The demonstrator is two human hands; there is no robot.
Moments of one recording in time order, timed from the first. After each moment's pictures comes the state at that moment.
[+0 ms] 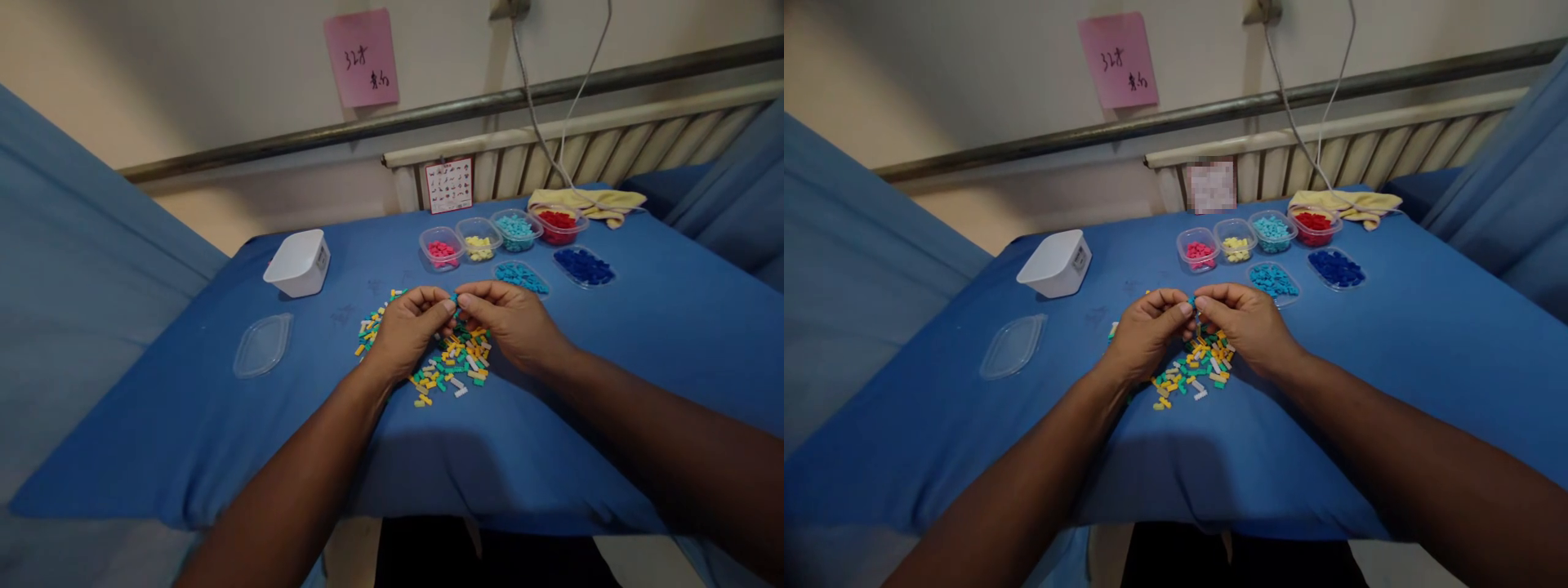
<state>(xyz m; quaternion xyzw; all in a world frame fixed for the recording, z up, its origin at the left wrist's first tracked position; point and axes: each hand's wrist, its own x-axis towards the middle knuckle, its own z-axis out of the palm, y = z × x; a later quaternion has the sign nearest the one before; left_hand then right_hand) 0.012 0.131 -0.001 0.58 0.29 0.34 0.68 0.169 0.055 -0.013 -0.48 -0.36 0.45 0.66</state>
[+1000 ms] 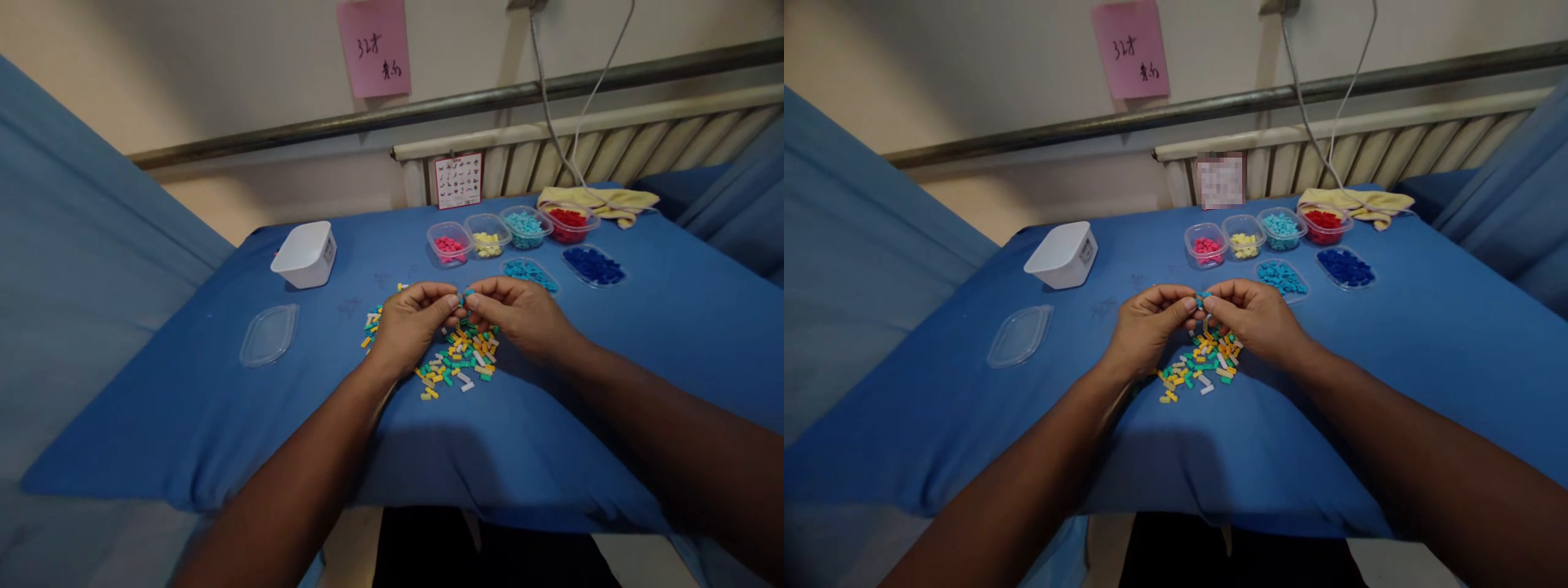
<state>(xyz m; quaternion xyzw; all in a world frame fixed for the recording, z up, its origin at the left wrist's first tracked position) 0.008 0.128 -0.005 0.56 0.30 0.39 0.67 0.177 0.049 -0.004 -0.53 -0.45 0.42 0.59</state>
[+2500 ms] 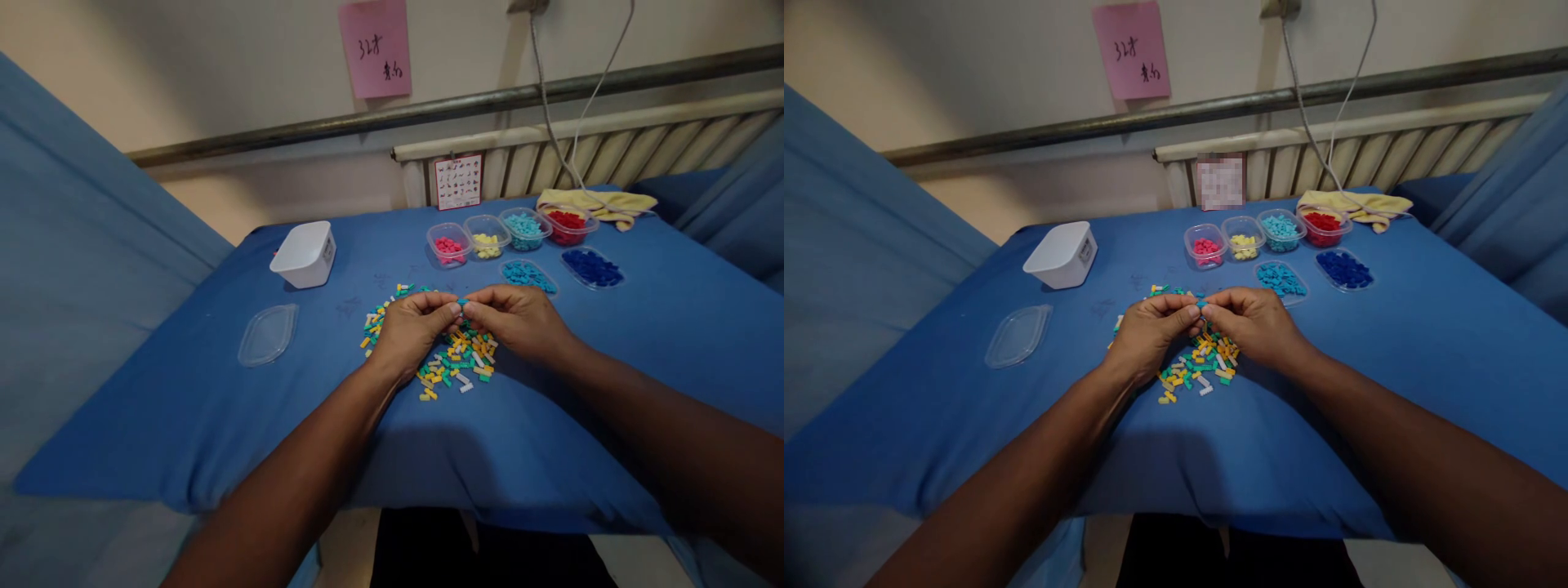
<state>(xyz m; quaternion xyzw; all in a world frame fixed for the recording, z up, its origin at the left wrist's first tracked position) 0.008 0.125 -0.008 0.52 0.34 0.36 0.70 0.182 0.049 -0.011 -0.58 -0.53 0.32 0.53</state>
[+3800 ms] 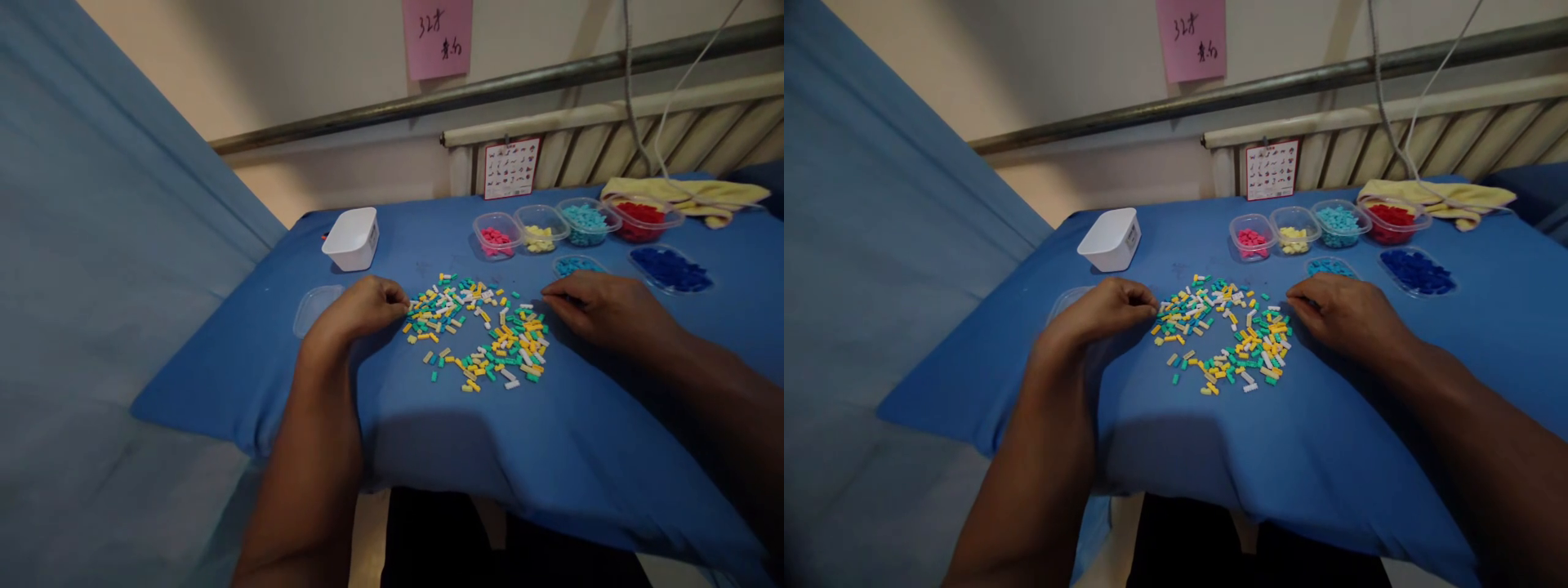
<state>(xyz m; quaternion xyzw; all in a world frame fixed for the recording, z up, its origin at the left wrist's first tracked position) -0.117 0.191 0.042 0.83 0.45 0.07 0.32 0.255 0.046 -0.039 -0.62 -0.75 -0.07 0.22</state>
